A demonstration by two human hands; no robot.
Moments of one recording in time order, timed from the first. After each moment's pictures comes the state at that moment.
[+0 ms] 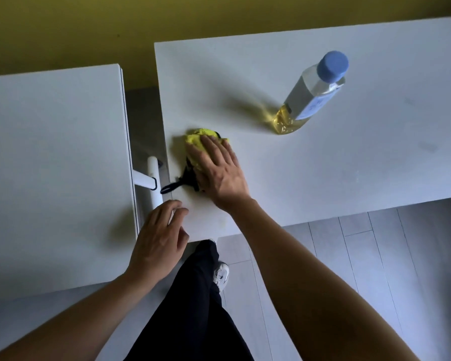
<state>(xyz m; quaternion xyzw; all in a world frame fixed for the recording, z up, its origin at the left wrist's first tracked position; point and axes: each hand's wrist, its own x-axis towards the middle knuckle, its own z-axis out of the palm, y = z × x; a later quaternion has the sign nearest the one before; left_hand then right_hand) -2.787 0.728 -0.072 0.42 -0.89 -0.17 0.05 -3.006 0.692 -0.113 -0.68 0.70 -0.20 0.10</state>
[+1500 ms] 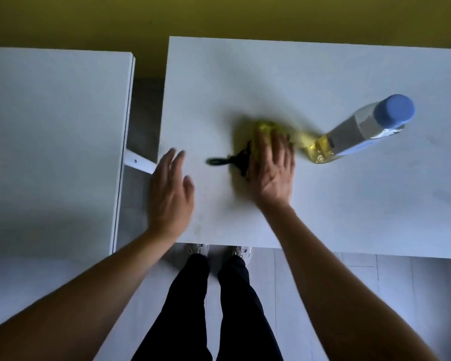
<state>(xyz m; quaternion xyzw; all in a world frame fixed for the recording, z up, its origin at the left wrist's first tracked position) -2.903 0.697 -0.077 0.60 -0.77 -0.12 0.18 -3.131 0.707 -0.124 -0.58 0.77 -0.27 0.03</state>
